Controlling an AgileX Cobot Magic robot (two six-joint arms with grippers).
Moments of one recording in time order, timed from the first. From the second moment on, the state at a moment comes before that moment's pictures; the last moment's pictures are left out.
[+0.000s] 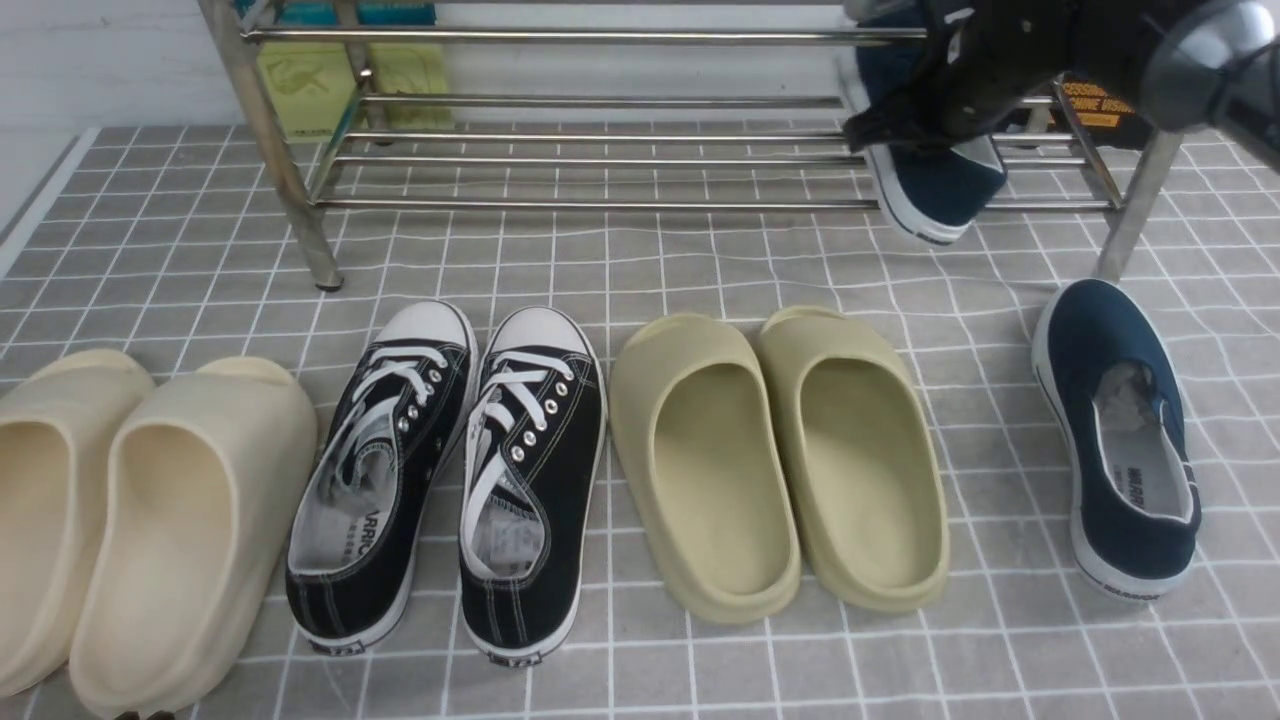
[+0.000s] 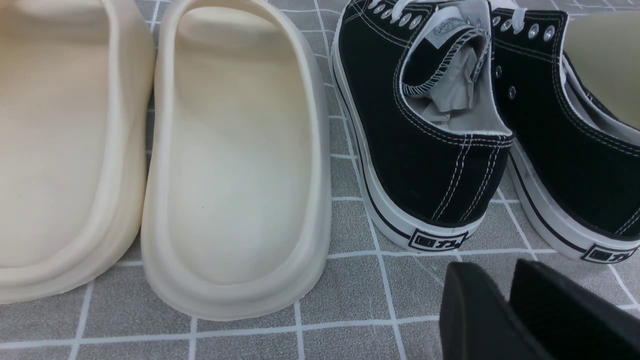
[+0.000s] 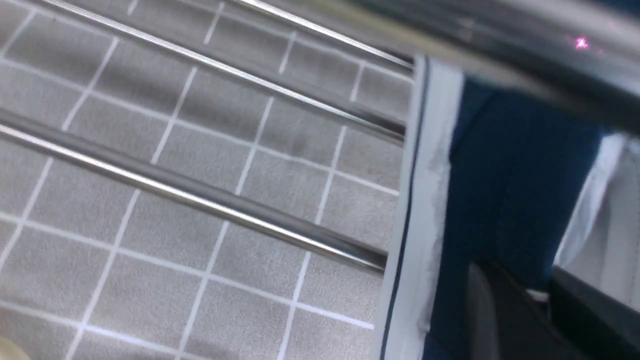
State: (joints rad) right arm 0.27 2.24 -2.13 -0.15 0.77 0.02; left arm -0.13 -0.01 0.03 -0.12 0.40 -0.06
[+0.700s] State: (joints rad) right arm 0.27 1.92 -2.18 -0.08 1.10 -0.01; left arm -0.13 -0.01 0.03 -0.12 0.40 -0.06
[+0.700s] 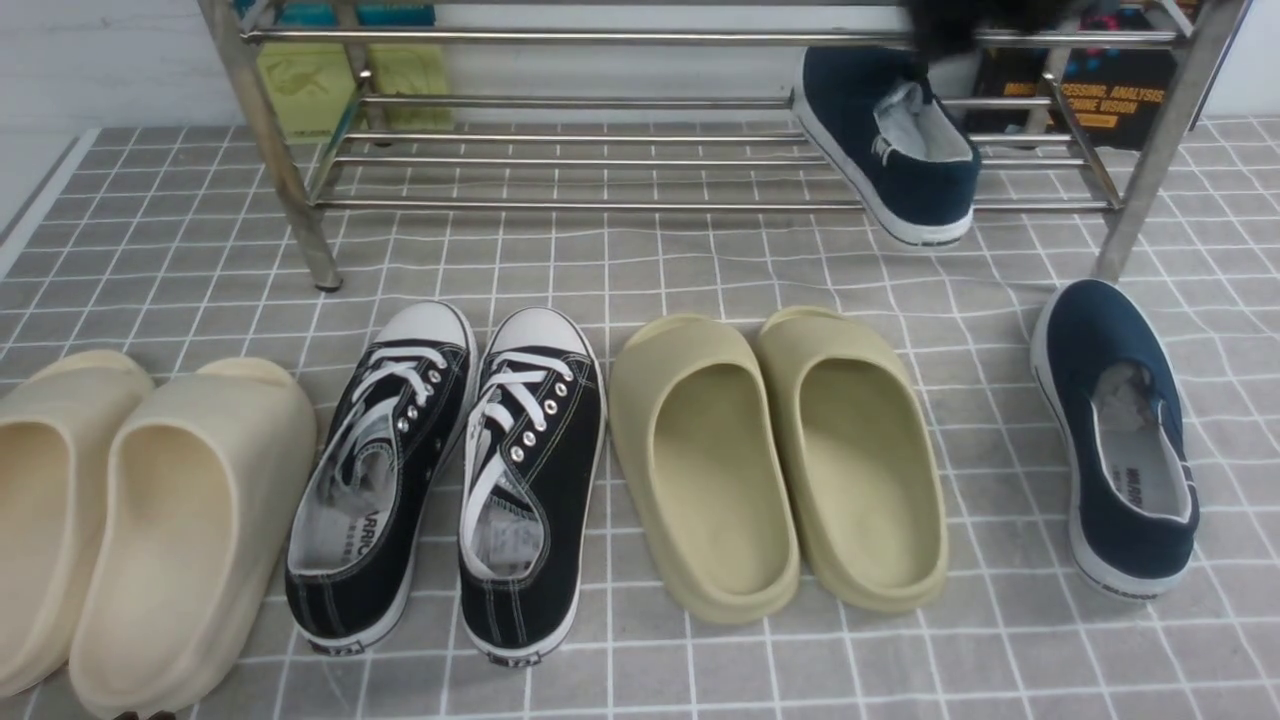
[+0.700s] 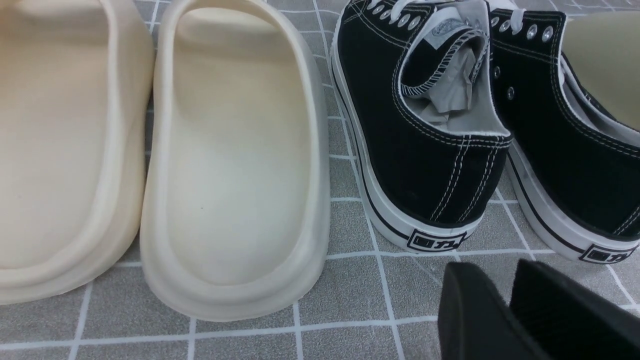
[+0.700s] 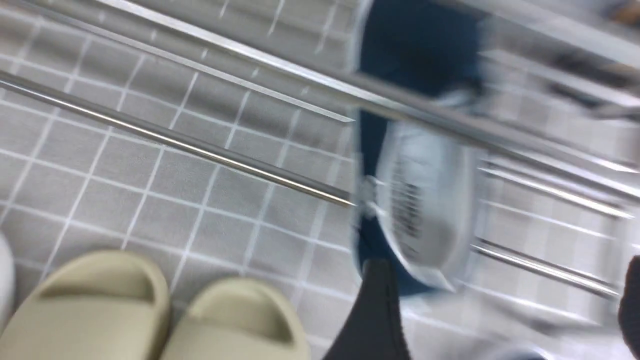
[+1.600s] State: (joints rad) right arm 0.17 1.78 -1.11 0.01 0.77 0.20; left arm -0.13 -0.01 0.03 -0.12 0.40 -0.06
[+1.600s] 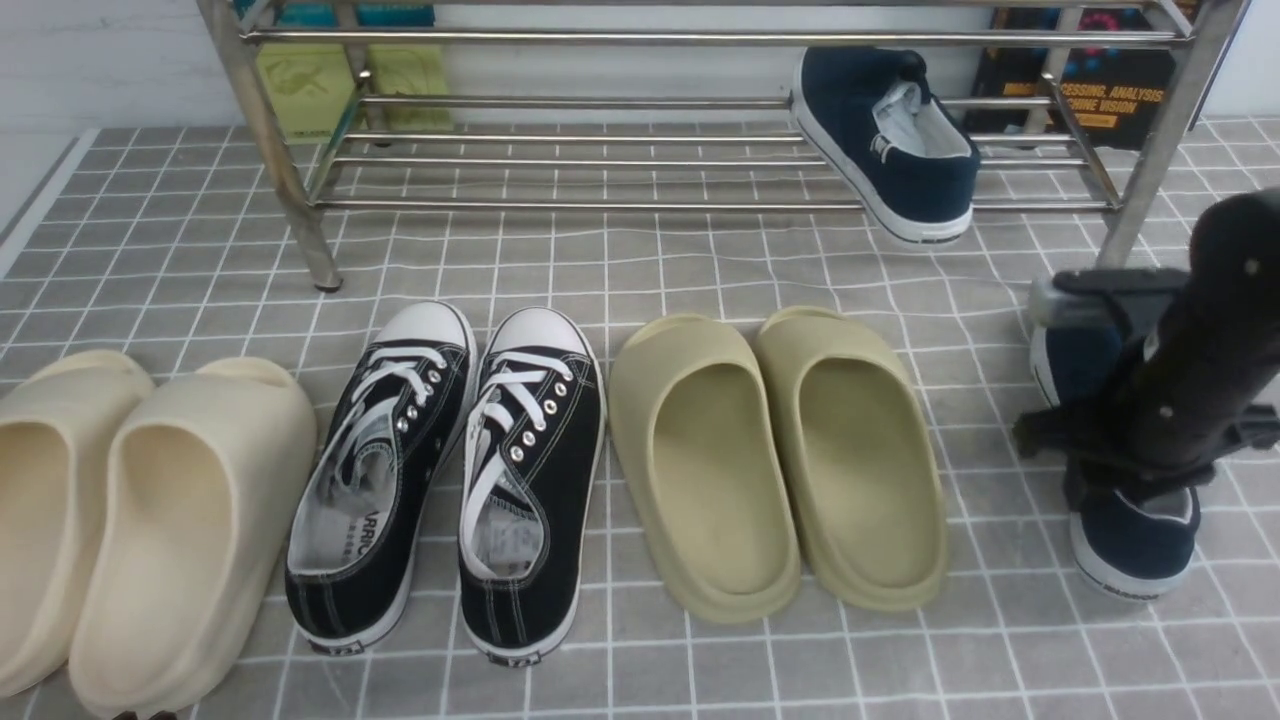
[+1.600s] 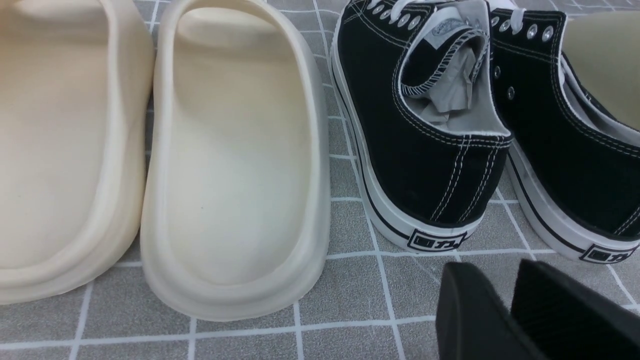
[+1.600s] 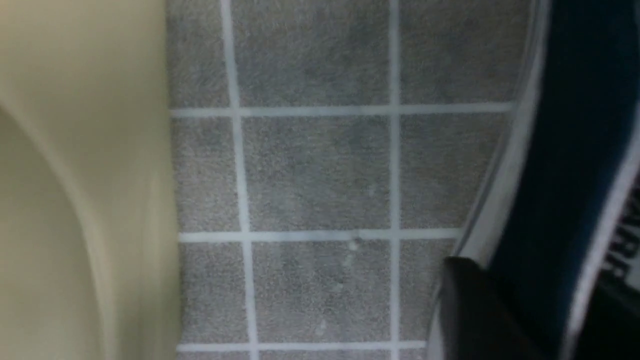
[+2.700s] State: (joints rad) right arm 0.17 2.23 -2.14 -0.20 1.01 0.07; left arm -0.13 -0.01 0.03 -0.12 0.40 -0.06
